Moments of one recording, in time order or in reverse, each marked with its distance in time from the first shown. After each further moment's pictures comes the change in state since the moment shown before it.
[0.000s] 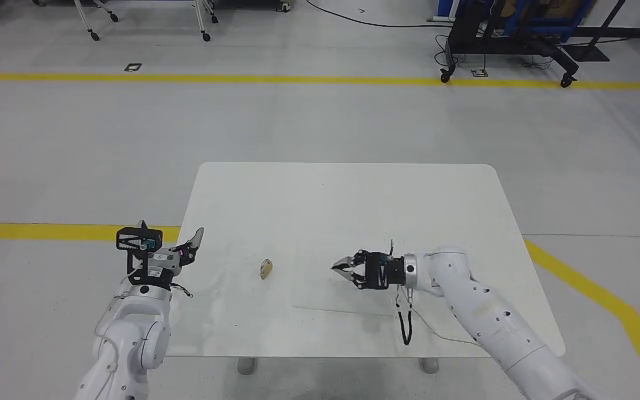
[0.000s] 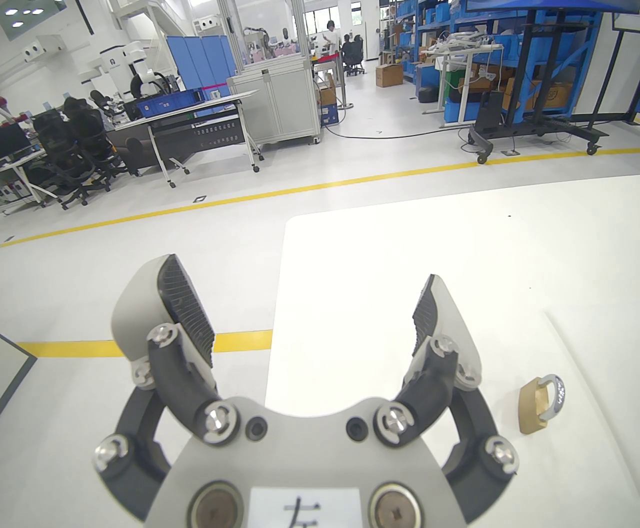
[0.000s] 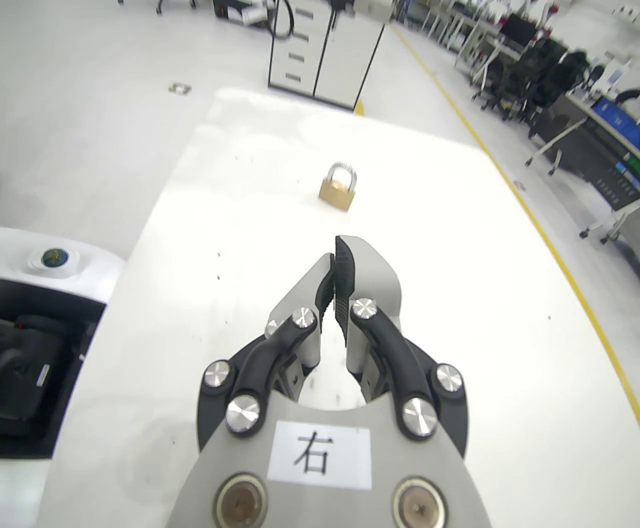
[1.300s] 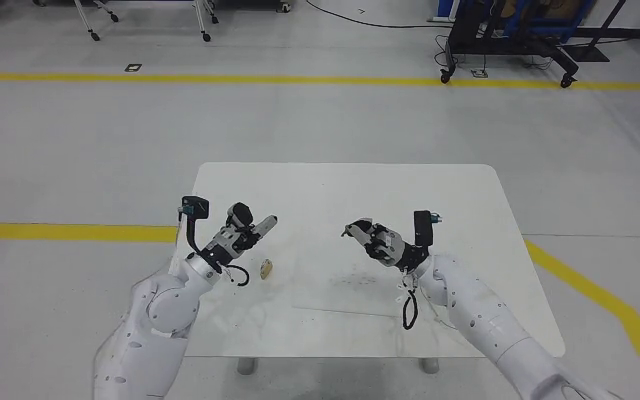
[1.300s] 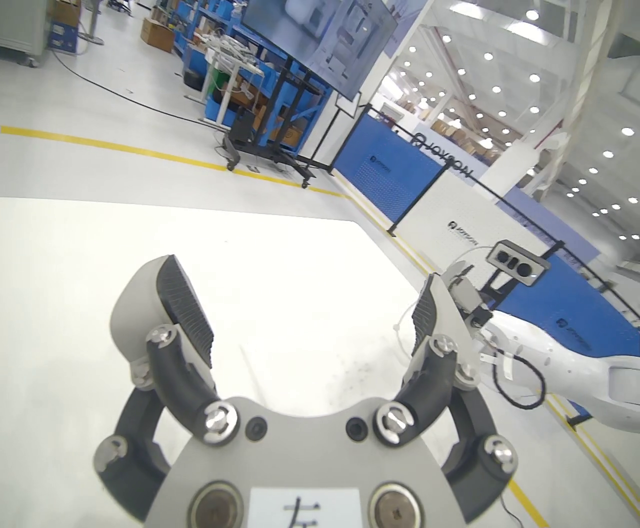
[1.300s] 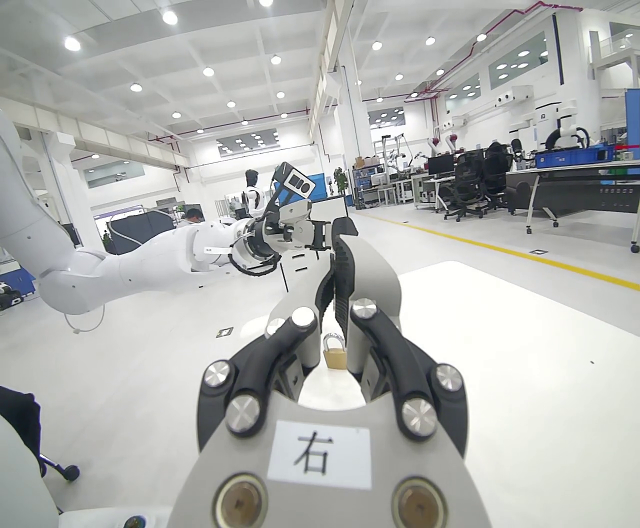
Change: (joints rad) left arm -0.292 -0.037 0.238 0.179 -0.907 -0.496 -0.323; right arm 0.069 -0.049 -0.104 0.216 0.734 -0.119 -0.099
